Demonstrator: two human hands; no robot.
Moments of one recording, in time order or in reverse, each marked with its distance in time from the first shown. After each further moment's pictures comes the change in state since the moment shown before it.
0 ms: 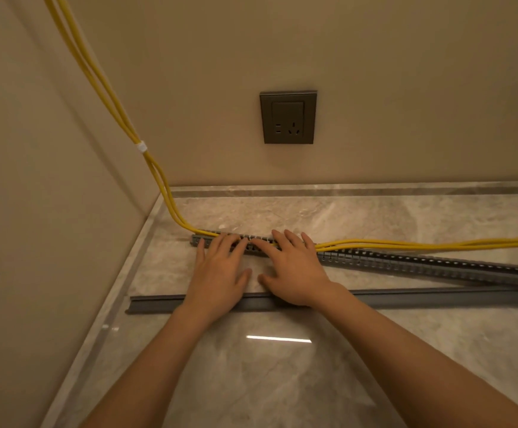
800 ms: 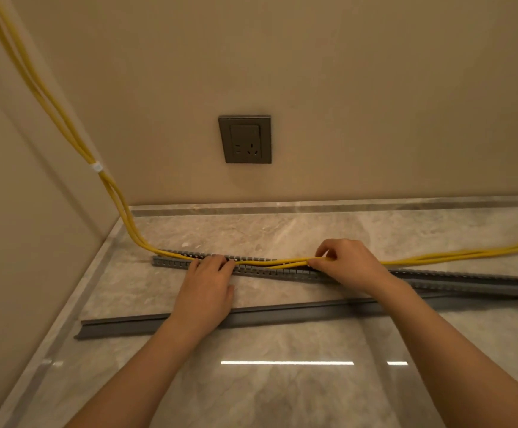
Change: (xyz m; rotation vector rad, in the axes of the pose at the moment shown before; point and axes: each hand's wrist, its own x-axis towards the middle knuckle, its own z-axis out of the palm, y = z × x) left_hand 0.015 0.045 0.003 0.048 -0.005 0.085; right_hand -0.054 0.118 -0.069 0.279 0.073 0.376
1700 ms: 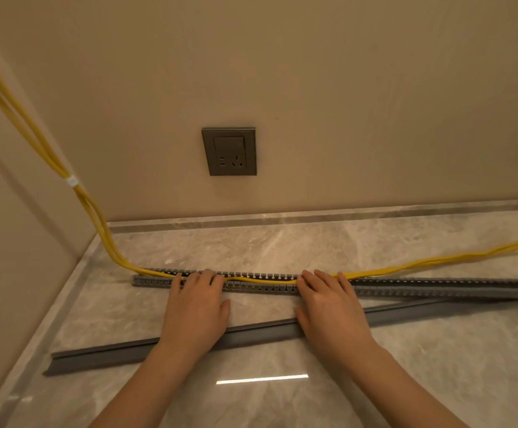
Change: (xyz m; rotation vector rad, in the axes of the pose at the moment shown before) left_hand 0.000 0.012 -0.009 -0.020 0.010 -0.060; right_hand -0.057 -0.024 0.042 -0.444 0.142 -0.138
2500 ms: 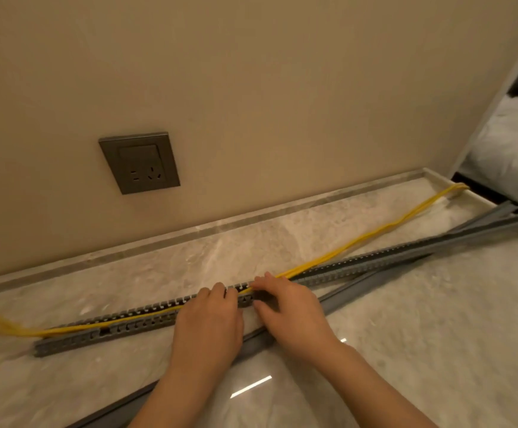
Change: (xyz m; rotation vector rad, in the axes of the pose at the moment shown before) left_hand 0.028 0.070 0.004 0.007 0.045 0.346; right_hand 0.002 -0.002 0.003 0.518 0.248 0.233
